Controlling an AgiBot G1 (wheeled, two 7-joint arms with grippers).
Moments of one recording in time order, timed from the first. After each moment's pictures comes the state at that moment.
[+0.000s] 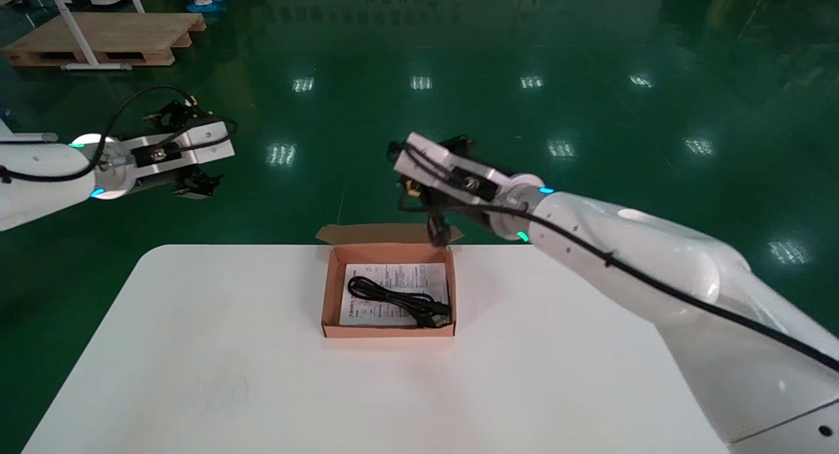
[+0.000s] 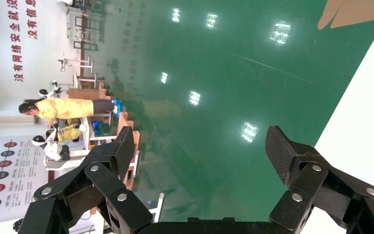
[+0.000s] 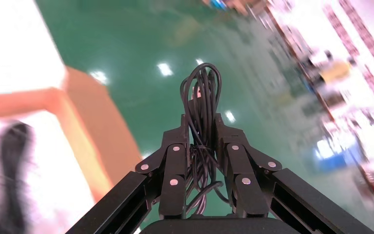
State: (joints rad) left arm -1.80 1.12 0.99 -0.36 1.73 0.44 0.15; right arm 1.53 -1.34 -0.71 0.87 -2.04 -0.47 0.25
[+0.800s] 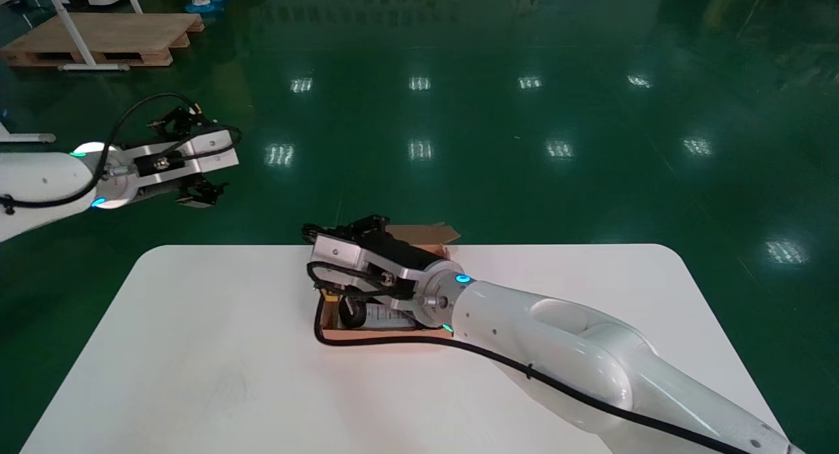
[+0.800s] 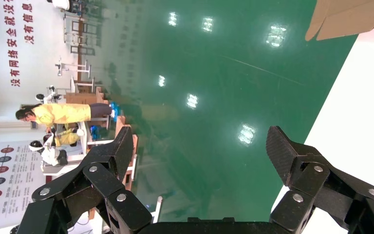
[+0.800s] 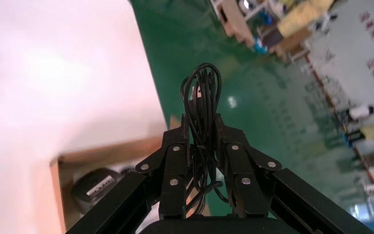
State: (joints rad) left arm -1.76 1.04 1.06 -0.59 1.95 0.46 -0.18; right arm 1.42 -1.36 -1.00 0.99 -1.99 -0.32 0.31
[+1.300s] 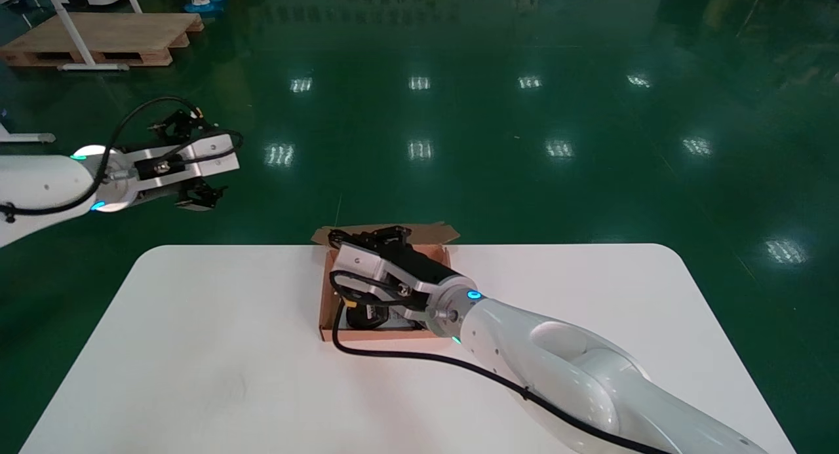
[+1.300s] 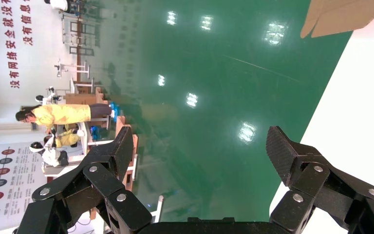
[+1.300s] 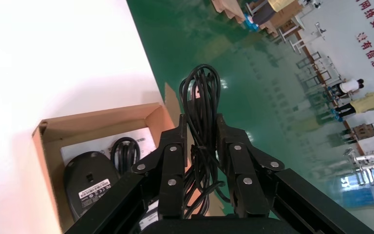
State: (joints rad) left arm -1.76 1.02 1.07 -0.65 2.01 0.47 -0.25; right arm 1.40 -1.37 -1.07 0.91 -2.02 -0.20 0.39
